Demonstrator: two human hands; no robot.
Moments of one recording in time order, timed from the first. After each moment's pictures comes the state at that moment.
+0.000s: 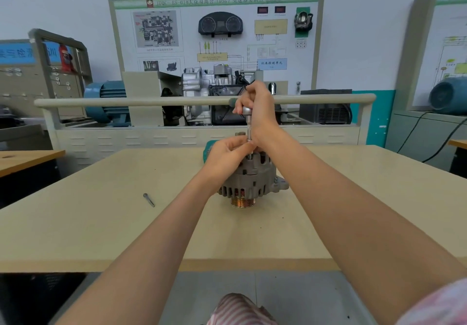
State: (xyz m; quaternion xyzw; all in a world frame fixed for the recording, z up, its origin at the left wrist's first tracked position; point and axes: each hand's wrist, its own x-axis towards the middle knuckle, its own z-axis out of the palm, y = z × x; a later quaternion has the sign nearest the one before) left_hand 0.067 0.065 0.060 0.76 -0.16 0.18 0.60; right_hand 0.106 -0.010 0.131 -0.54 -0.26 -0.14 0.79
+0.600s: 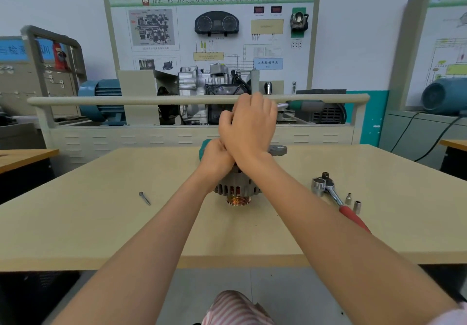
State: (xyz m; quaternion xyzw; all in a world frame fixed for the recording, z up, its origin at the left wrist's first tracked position) left_hand 0.074 0.071 0.056 0.79 -0.10 0.22 0.57; right_hand 0.091 0.003 0.094 -0.81 -0.09 -0.54 0.22
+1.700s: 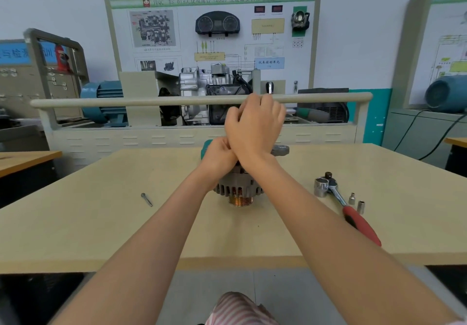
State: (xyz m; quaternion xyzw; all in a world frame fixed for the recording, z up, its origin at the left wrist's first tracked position) left_hand 0.080 0.075 0.058 0.80 -0.13 0.20 0.55; right_hand 0.091 0.001 0.093 -0.78 -0.06 -0.54 0.30
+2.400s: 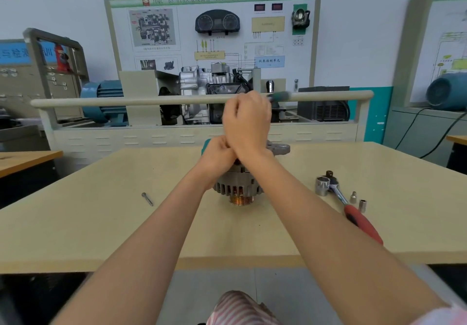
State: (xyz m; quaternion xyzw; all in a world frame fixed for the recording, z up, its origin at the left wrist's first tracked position) left_hand 0.078 0.076 0.059 0.80 -0.12 0.19 0.56; right_hand 0.093 0.006 0.099 -0.75 -0.17 -0.49 0.42
